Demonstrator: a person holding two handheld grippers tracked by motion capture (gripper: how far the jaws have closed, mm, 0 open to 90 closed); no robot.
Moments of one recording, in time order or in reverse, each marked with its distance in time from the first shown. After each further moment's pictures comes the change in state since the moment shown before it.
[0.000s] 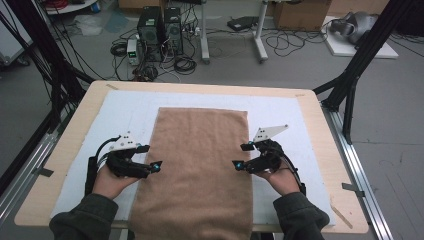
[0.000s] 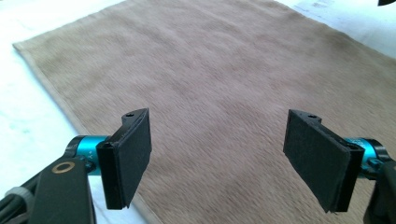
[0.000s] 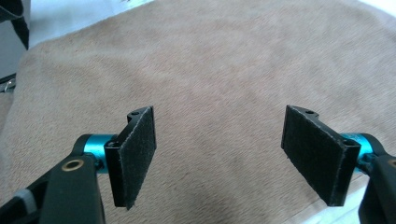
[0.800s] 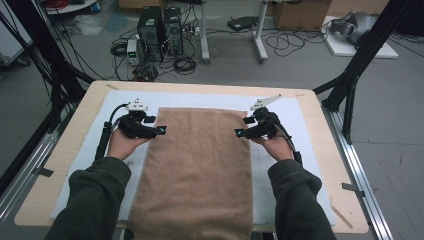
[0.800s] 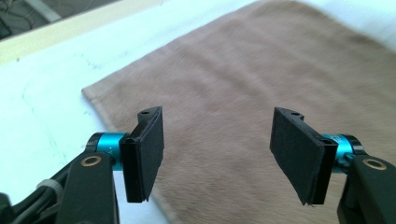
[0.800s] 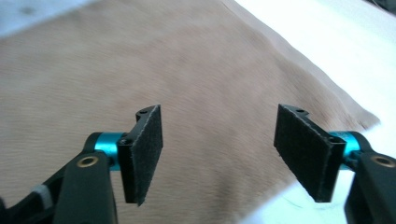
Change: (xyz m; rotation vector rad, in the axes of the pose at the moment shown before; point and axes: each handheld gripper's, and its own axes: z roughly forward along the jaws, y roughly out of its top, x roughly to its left) left arm 0.080 0.042 0.062 0.052 0.088 -0.035; right arm -0.086 0.039 0.023 0.062 -0.137 0.024
